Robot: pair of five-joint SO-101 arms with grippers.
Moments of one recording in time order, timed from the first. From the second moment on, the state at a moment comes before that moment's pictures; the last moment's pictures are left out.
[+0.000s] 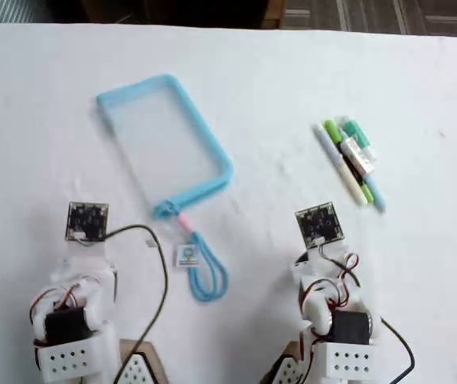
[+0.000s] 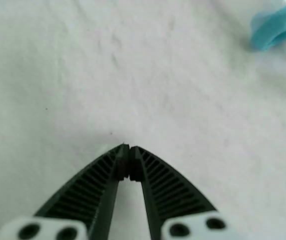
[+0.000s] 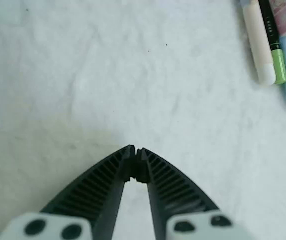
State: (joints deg) left arm -20.0 -102.9 96.0 72.7 -11.4; right arm 1.8 -100.4 96.6 65.2 22.4
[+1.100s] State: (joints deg) left arm -20.0 -102.9 96.0 72.7 -11.4; right arm -24.4 -100.8 84.7 70.6 21.2
